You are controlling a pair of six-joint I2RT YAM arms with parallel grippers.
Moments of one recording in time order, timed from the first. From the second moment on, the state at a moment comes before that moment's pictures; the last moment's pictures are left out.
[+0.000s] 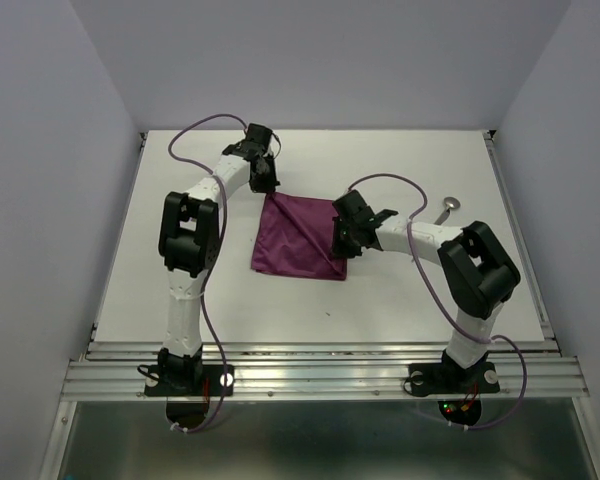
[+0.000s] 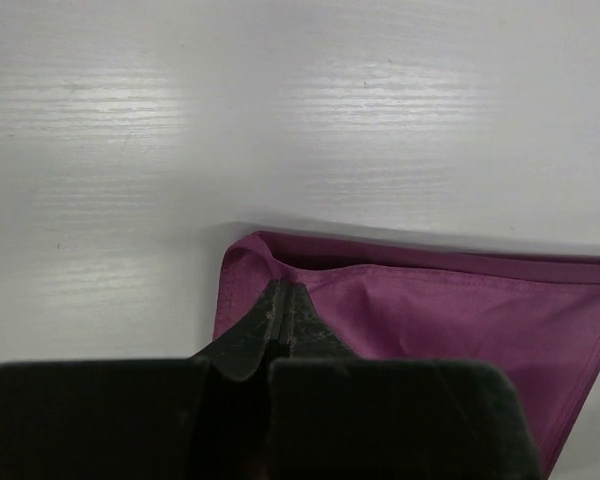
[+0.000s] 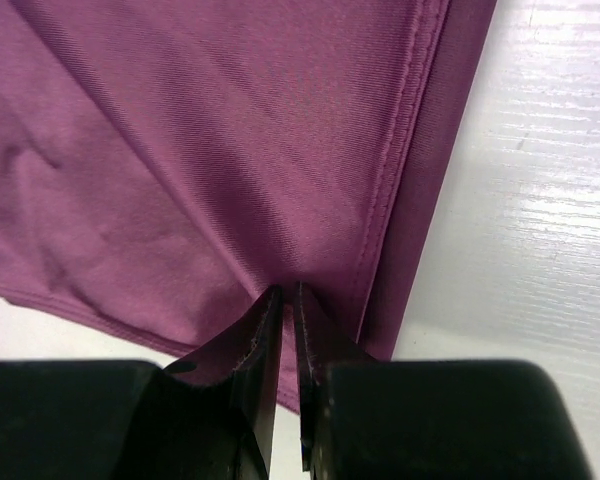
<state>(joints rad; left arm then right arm) -0.33 2.22 1.86 -0.62 0.01 -0.42 0.63 1.81 1.14 -0.33 0.02 0.70</state>
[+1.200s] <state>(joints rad) -0.34 2.19 1.83 -0.61 0.03 -0.41 0.63 1.72 0.99 -0.32 -0.03 0.71</state>
